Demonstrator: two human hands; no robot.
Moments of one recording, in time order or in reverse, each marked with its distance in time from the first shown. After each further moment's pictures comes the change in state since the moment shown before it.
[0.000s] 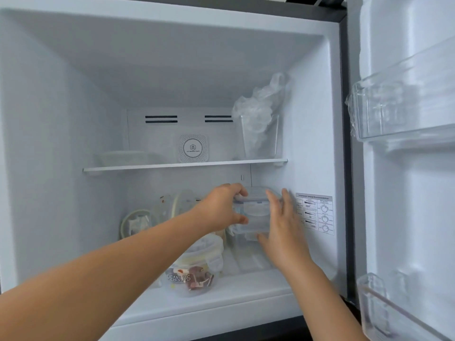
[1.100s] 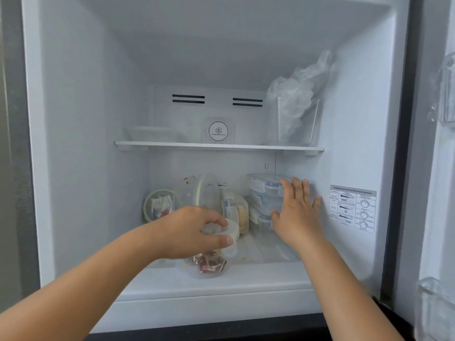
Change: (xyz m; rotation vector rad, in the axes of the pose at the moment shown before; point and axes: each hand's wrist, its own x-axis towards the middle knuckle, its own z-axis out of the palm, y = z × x) left_hand -0.108 -0.045 -0.046 0.125 -0.234 -0.170; right_hand 0.030 -0.017 0.022 -0.174 -0.116 0.053
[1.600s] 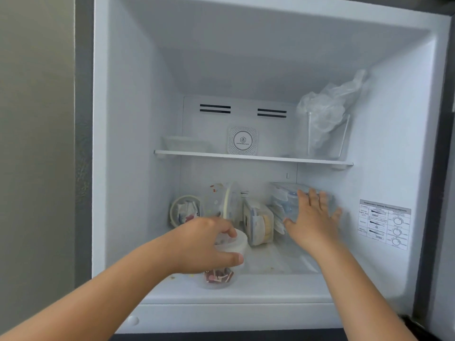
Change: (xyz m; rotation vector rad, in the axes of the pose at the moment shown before) left_hand -0.024 -0.033 -0.009 0.005 0.038 0.054; right_hand 0.007 -0.030 -0.004 -0.118 -0.090 0.066
